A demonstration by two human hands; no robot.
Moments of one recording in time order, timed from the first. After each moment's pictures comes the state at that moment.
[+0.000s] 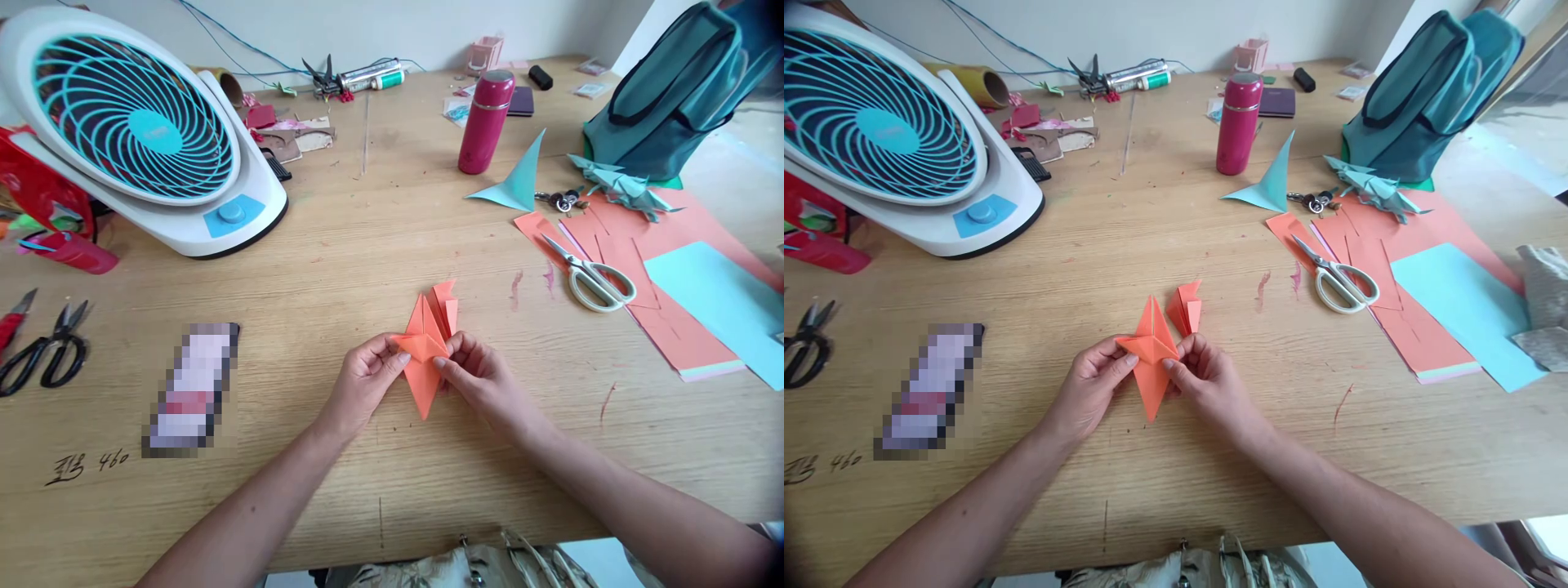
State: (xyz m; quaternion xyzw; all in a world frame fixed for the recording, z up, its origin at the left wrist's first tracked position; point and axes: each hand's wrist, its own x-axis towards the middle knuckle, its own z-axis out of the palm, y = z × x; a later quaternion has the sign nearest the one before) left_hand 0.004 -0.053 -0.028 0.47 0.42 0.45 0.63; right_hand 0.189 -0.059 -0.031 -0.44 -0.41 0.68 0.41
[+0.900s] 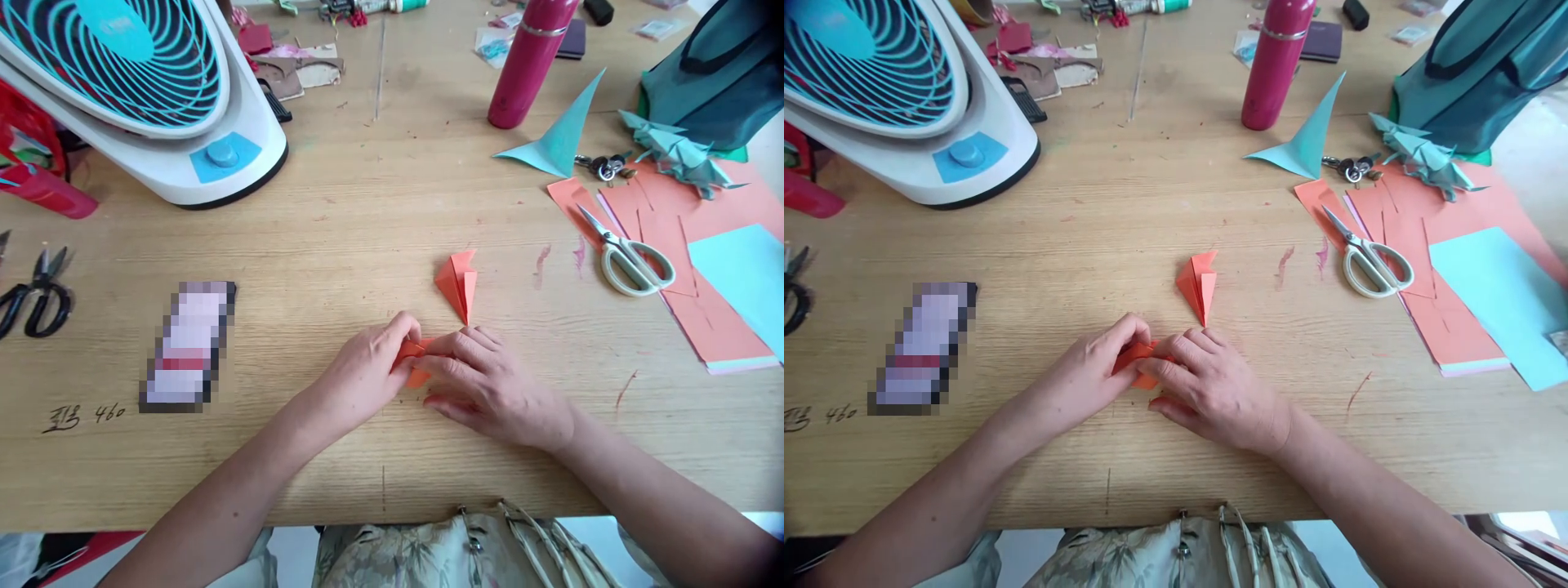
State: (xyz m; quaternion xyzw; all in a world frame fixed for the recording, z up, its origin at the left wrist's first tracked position) left_hand -0.011 -0.061 -0.004 0.77 0.50 0.16 0.35; right_hand 0.204 -0.063 -0.015 -0.26 -0.92 0.18 0.22
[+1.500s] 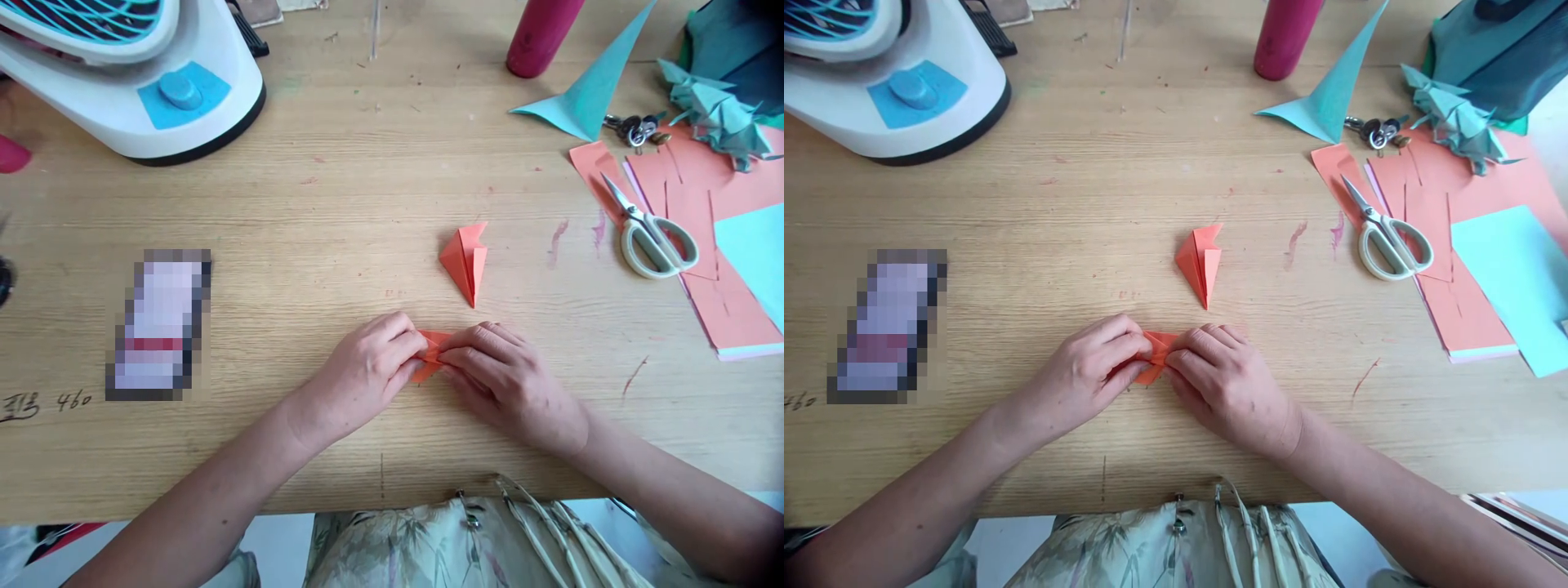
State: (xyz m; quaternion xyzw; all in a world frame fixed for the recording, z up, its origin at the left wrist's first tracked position) left_hand -0.018 -0.074 -0.017 0.85 0.40 0.19 0.28; right_hand 0.209 -0.078 -0.018 -0.34 -0.89 0.20 0.23
